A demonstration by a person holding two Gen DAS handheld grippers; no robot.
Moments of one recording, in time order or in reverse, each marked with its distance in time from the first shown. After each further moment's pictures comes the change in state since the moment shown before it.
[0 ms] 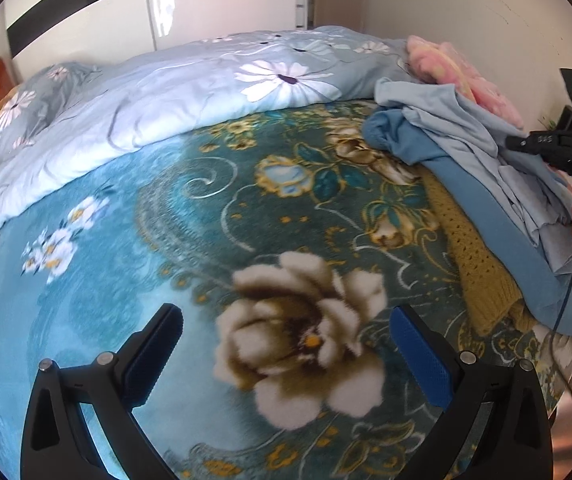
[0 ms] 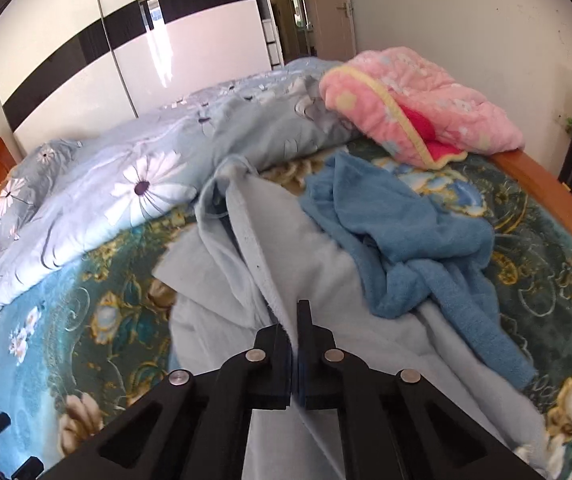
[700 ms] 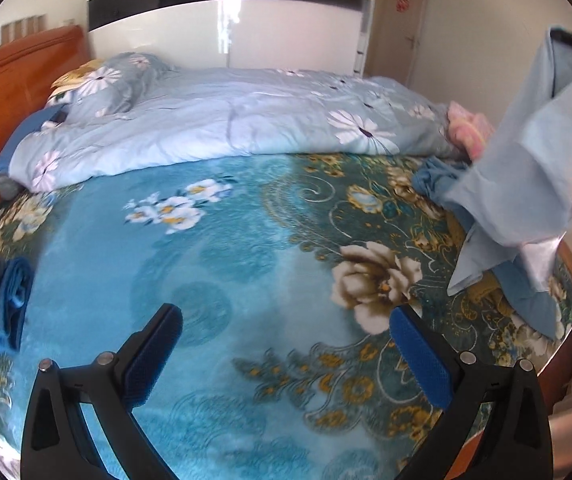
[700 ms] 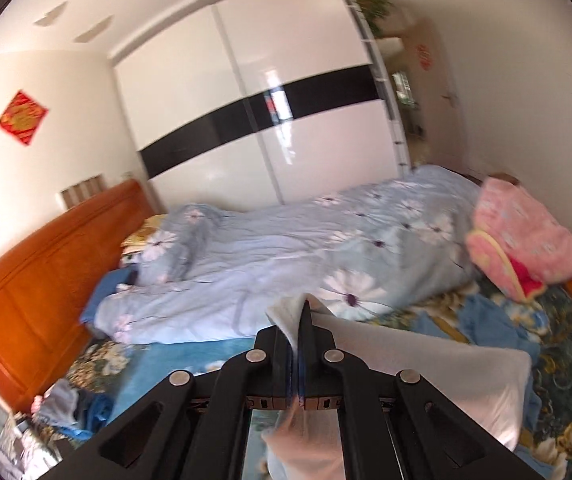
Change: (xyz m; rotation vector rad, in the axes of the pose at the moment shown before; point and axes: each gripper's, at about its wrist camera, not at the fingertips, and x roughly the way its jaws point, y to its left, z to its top) left arm -0.153 0.120 -0.082 -0.198 -0.138 0.048; right arm -0.287 0.199 0.053 -0.159 -0.286 0.428
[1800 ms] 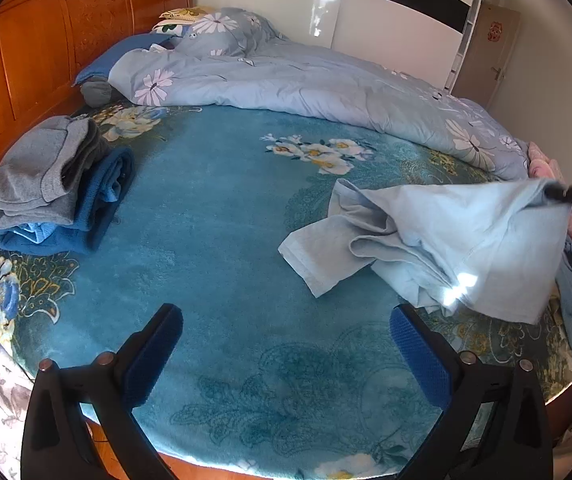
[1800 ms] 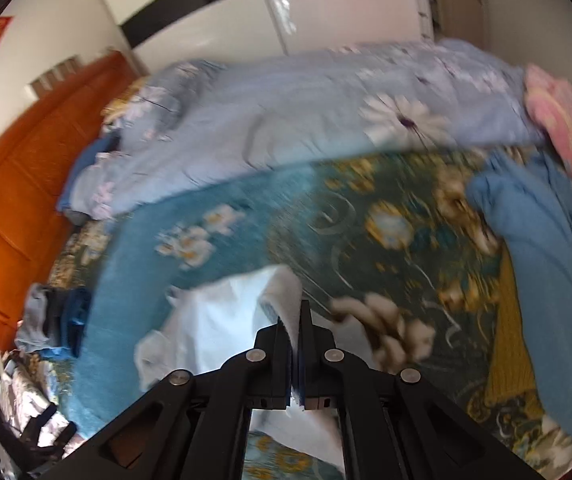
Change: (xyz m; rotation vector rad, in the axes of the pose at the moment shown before) left arm -0.014 0.164 -0.079 -0.218 0.061 0.148; right arm 0.185 0.015 -0.200 0.063 0.526 -0.078
